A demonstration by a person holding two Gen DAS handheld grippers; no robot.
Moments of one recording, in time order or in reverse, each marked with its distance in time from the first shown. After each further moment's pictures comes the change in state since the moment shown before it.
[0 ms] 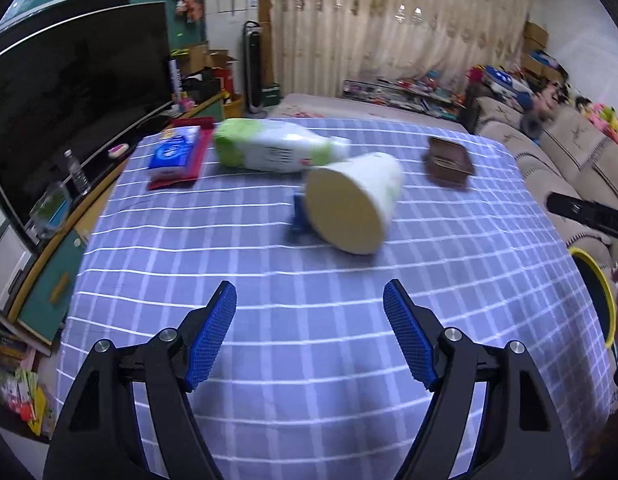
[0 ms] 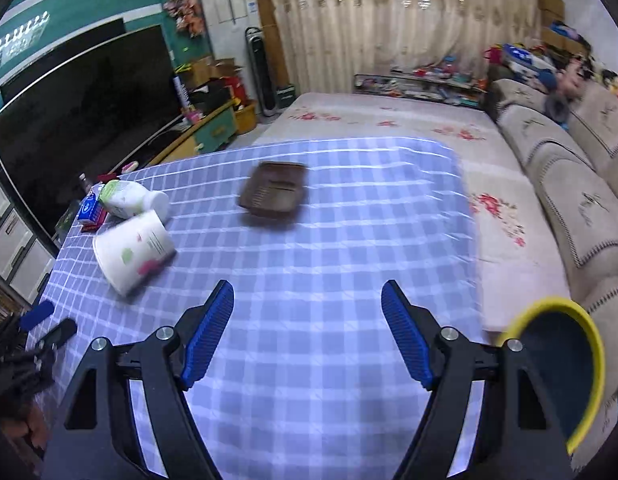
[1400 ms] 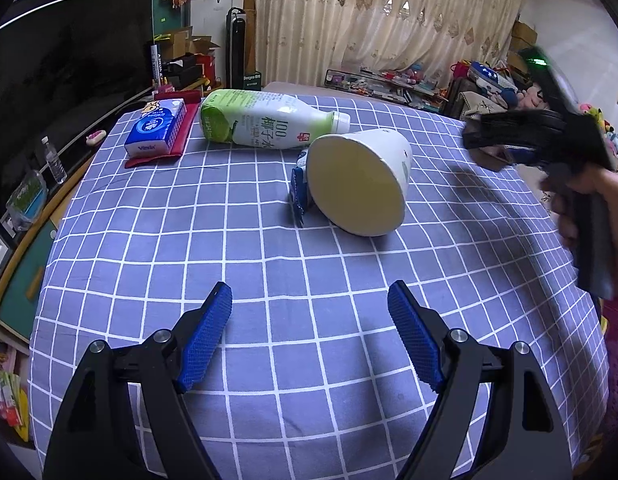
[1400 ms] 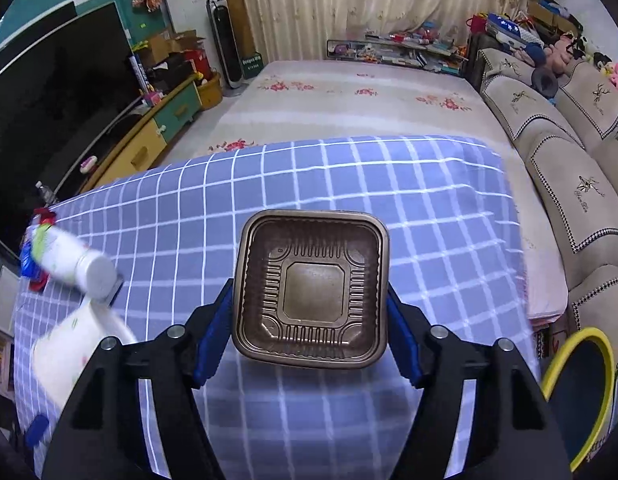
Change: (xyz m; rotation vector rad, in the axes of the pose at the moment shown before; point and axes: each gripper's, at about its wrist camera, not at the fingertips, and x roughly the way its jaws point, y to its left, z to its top) left arm 0.025 0.004 -0.010 0.001 0.041 -0.096; right arm 0.097 0.012 0.065 0.079 0.118 -0.115
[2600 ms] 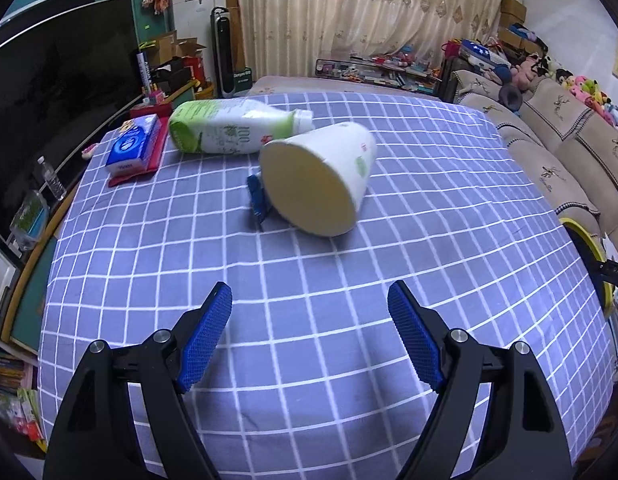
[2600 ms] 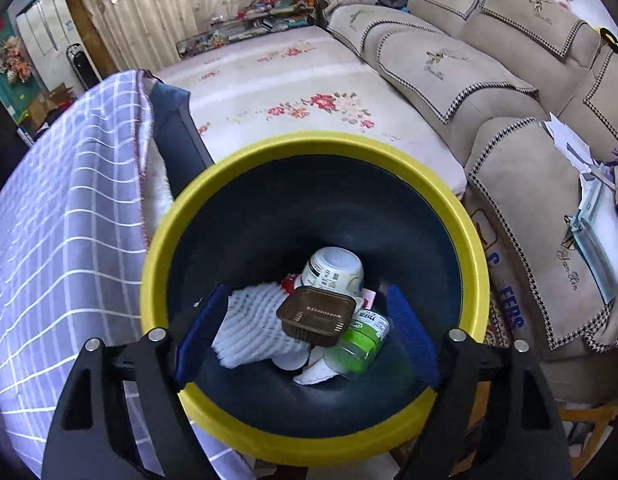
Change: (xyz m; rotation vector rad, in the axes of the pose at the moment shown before) left arm -0.003 -0.036 0.011 0.078 0.042 0.018; right arm -0.075 -0.295 -0.184 0.369 0.040 -0.233
